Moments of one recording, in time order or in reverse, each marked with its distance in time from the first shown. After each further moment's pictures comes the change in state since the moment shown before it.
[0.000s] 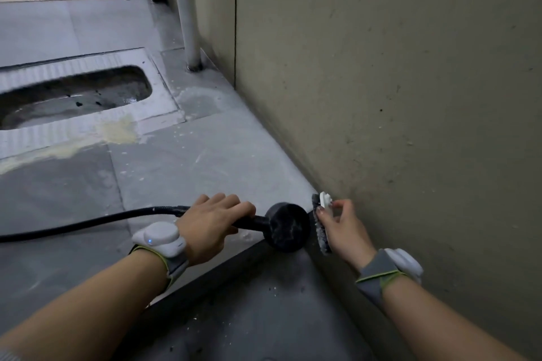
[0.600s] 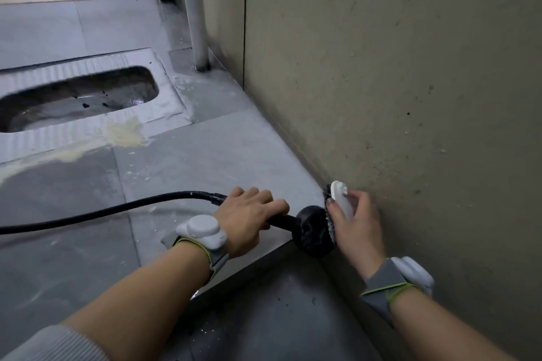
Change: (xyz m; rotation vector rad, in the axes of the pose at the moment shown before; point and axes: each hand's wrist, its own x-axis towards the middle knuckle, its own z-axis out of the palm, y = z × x) left_hand 0.047 0.010 0.010 0.069 0.030 0.027; right_hand 0.015 -0.009 0.015 0.028 0.268 -0.164
